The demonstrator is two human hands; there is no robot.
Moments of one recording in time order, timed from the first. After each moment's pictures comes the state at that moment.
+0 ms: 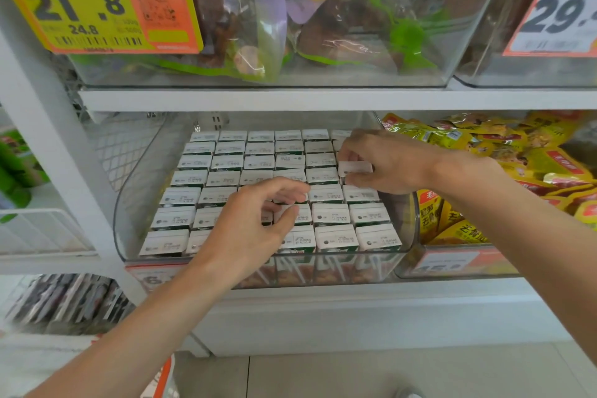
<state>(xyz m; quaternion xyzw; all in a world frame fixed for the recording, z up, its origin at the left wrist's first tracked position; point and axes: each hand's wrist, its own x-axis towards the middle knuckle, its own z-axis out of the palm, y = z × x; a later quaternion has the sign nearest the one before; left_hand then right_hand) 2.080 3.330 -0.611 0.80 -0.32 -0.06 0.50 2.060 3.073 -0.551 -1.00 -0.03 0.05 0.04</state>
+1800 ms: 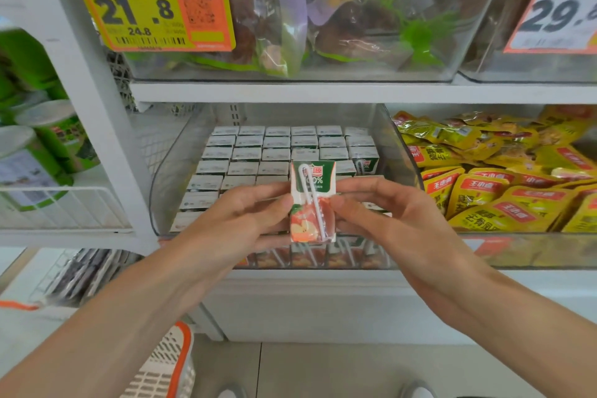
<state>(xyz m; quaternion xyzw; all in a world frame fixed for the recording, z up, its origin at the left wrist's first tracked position) 2.048 3.373 -0.576 0.69 -0.21 -0.31 0.62 1.950 3.172 -0.583 -0.67 0.16 -0.11 0.71</state>
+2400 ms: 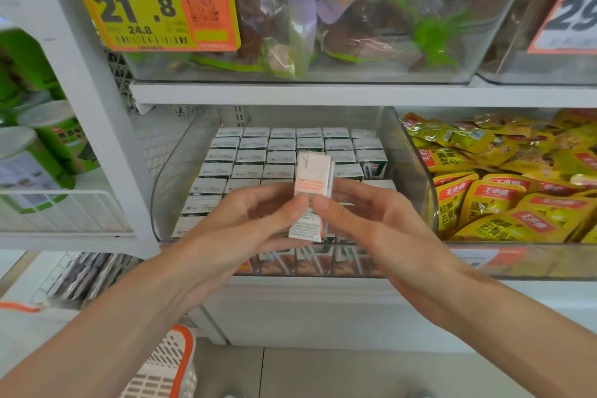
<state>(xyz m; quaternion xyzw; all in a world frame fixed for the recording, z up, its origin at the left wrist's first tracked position) 2.057 3.370 -0.581 0.65 -0.20 -0.32 0.66 1.965 3.187 -0.576 -0.71 0.10 -0.02 0.70</state>
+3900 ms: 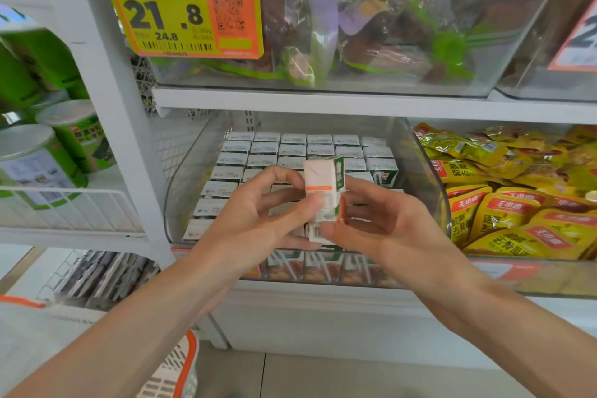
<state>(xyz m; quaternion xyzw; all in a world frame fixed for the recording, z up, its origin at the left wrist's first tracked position) 2.055 3.368 -0.577 0.66 -0.20 -0.24 0.69 1.971 3.180 -0.581 -0.77 0.06 -0.06 0.63</state>
